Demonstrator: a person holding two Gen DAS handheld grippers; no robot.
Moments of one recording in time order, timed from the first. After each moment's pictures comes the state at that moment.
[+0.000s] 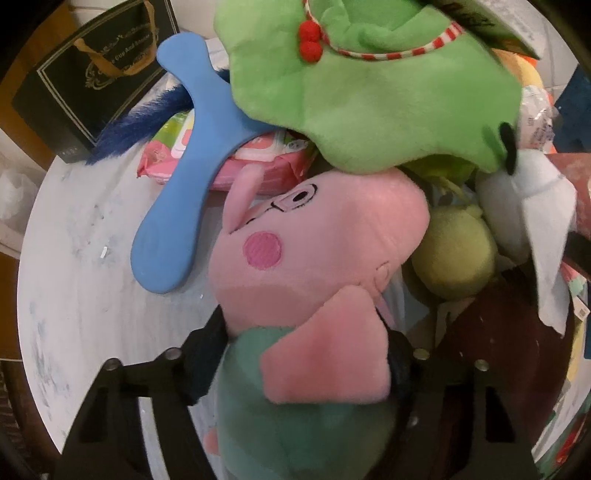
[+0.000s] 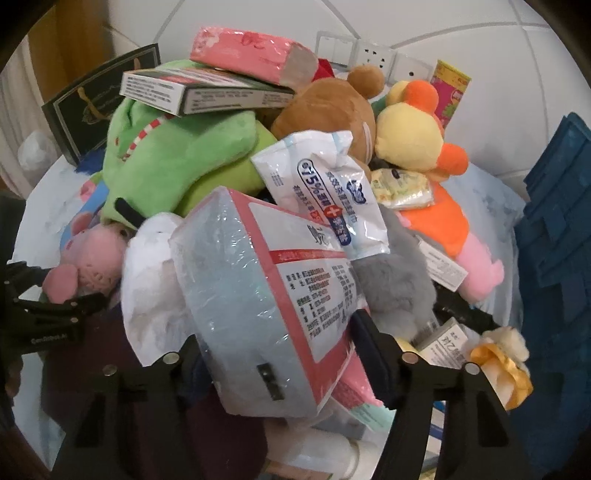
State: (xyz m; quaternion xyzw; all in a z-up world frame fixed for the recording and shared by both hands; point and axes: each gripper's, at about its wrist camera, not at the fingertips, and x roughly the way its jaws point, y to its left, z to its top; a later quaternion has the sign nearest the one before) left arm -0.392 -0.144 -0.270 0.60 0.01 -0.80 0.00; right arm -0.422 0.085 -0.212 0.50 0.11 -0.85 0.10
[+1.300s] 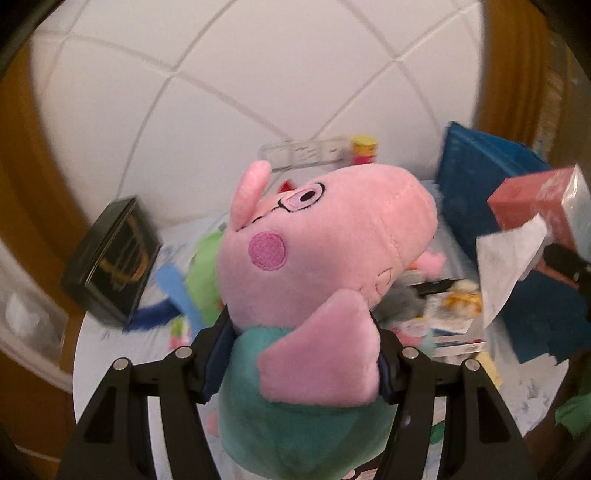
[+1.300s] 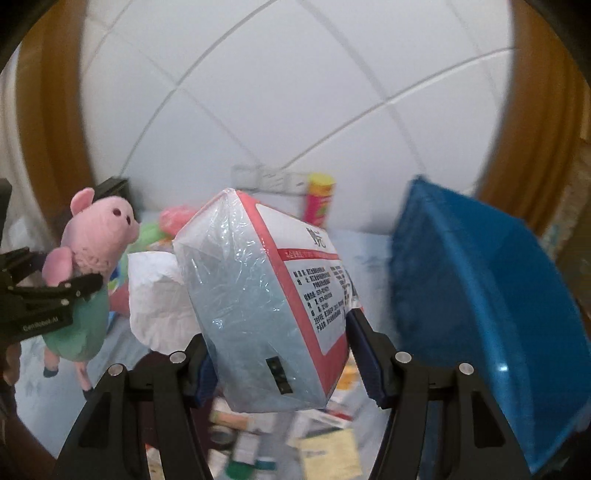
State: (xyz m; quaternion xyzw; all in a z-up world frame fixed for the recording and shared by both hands) left arm -0.356 -0.028 -0.011 0.40 -0.08 -0.91 -0.11; right arm -0.308 0.192 0.021 0.36 0.06 -0.93 0.00
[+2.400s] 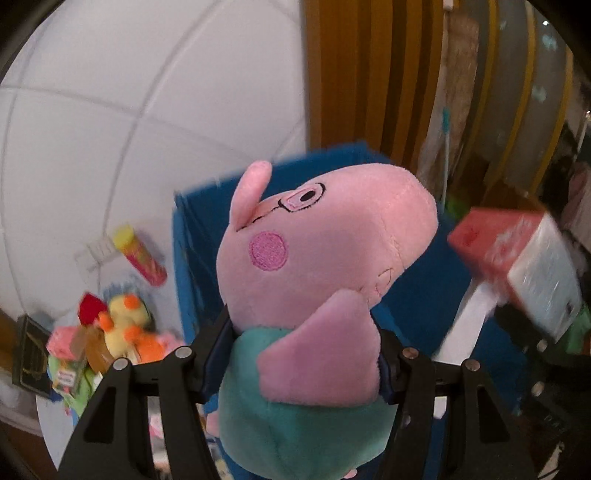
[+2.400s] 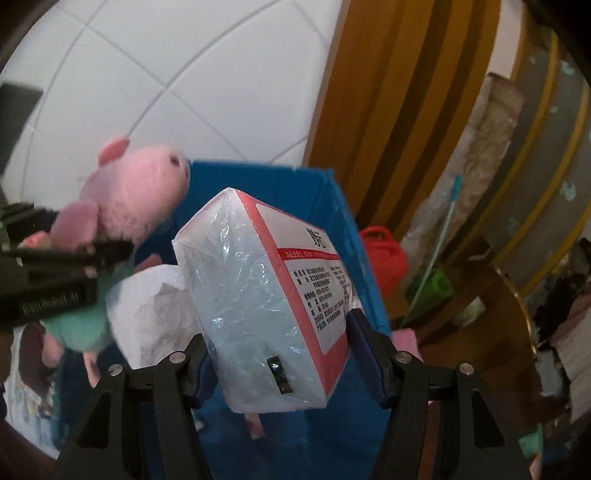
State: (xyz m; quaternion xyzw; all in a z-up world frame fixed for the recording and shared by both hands) left arm -0.376 0.508 0.081 0.44 -0.13 -0.86 -0.21; right arm -0.282 0.630 0.099 0.43 0.05 -0.90 -0.11
